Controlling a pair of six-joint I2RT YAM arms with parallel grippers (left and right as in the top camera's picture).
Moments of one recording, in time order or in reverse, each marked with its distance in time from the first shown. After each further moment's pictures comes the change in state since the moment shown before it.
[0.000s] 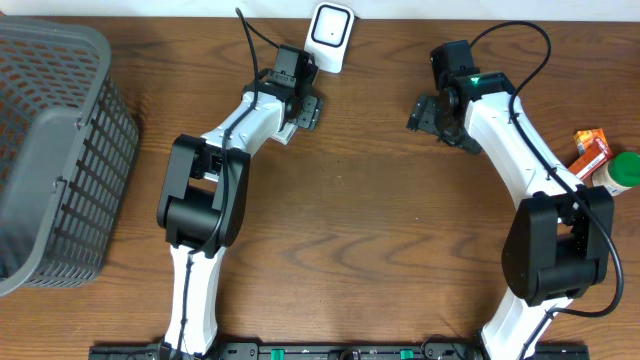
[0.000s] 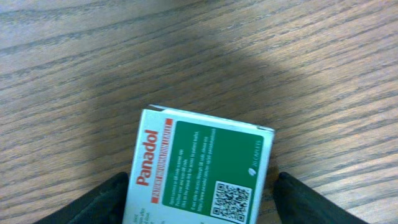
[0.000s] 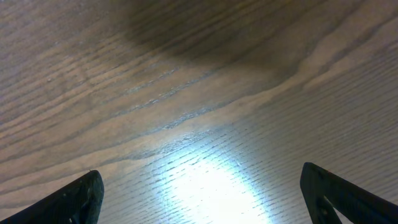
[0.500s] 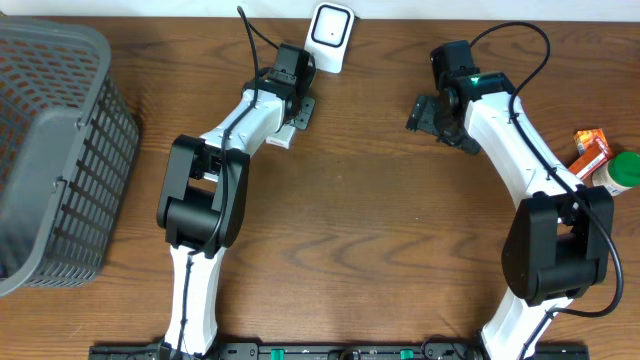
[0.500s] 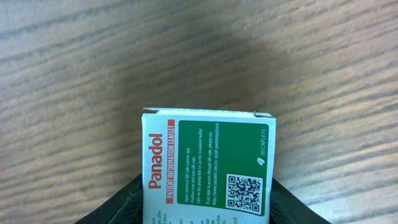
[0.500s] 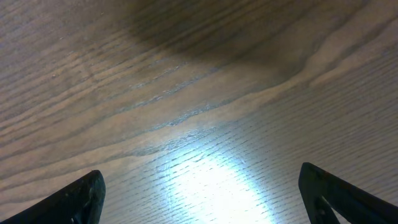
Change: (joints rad) left arm 0.000 -0.003 0.023 -0.098 -0.050 0.015; right arm 0.000 0.000 0.000 0.000 -0.019 0.000
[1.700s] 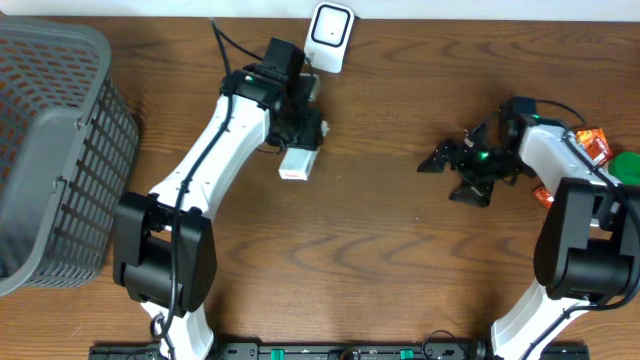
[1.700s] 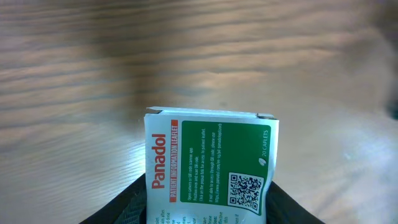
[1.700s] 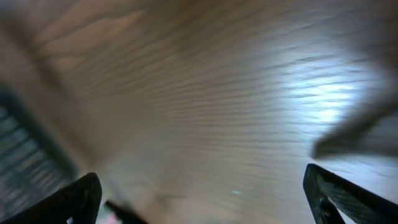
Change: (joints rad) left arm -0.055 -0.365 -0.087 -0.393 0.380 -0.200; right arm -0.322 0.000 -0.336 0.032 -0.821 -0.338
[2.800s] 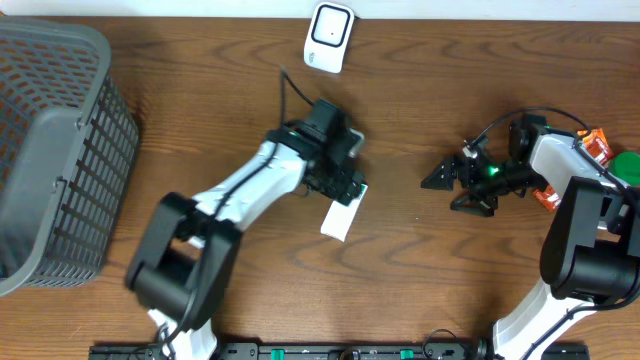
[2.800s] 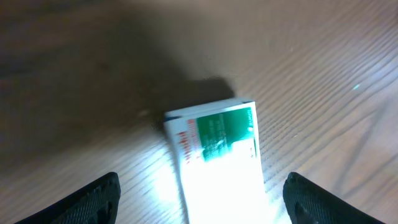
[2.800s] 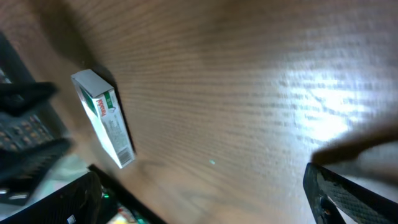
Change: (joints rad) left arm -0.155 -0.038 -0.332 0.291 0.028 0.108; right arm -0.057 0.000 -0.050 -0.077 -0.035 -0.277
